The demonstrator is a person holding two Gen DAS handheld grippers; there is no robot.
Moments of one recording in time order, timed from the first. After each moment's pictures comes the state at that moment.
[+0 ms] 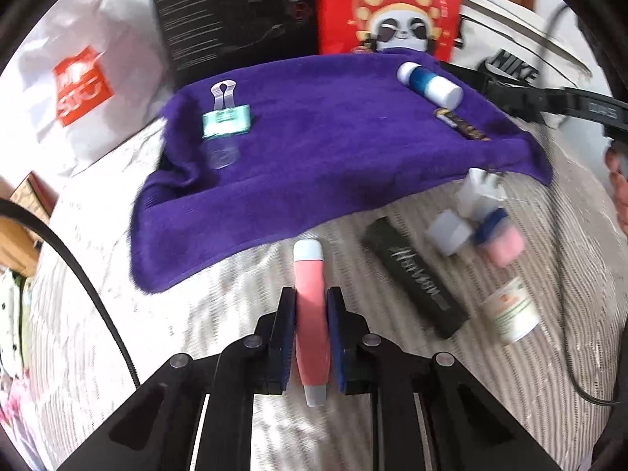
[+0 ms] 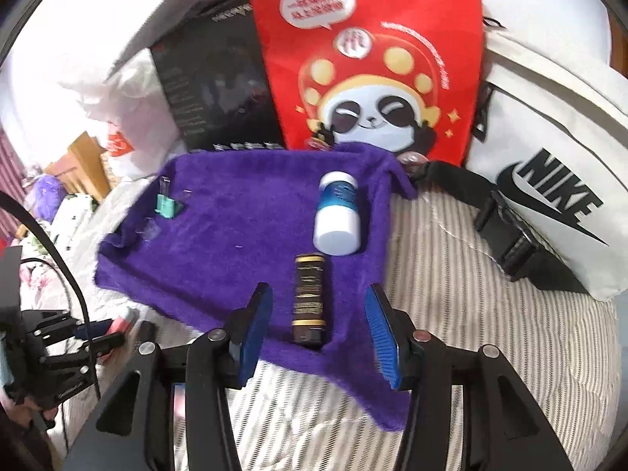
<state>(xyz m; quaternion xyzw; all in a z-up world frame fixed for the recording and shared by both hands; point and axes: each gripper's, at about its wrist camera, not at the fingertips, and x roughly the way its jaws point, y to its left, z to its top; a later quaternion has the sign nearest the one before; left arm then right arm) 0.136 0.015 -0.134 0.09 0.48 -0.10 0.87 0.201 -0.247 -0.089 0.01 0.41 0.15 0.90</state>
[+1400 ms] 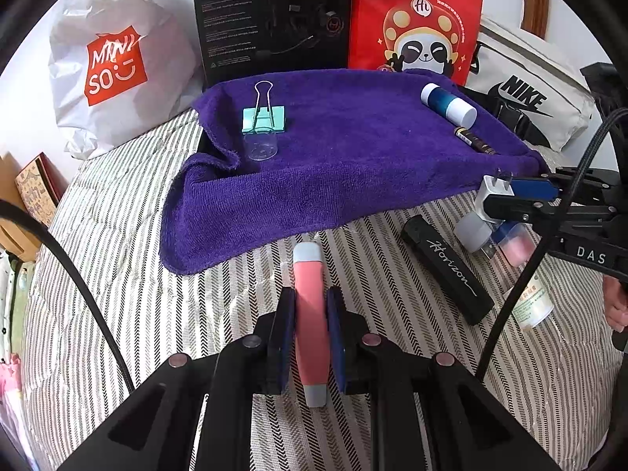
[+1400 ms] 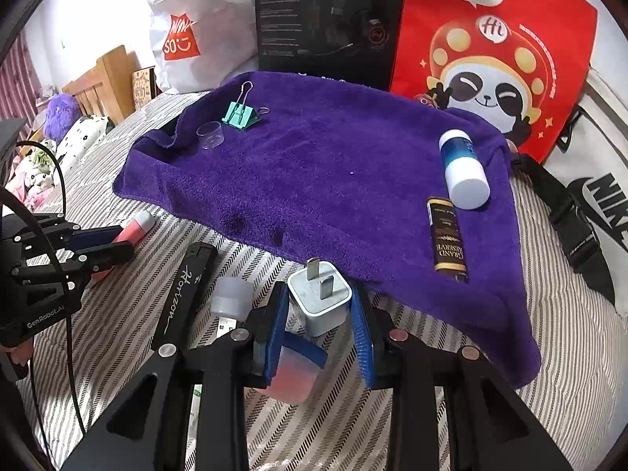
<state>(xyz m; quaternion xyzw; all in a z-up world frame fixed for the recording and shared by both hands) 0.123 0.043 -0.136 0.06 0.45 -0.11 0.88 0.162 -0.148 -0.131 -0.10 0.45 0.17 0.87</state>
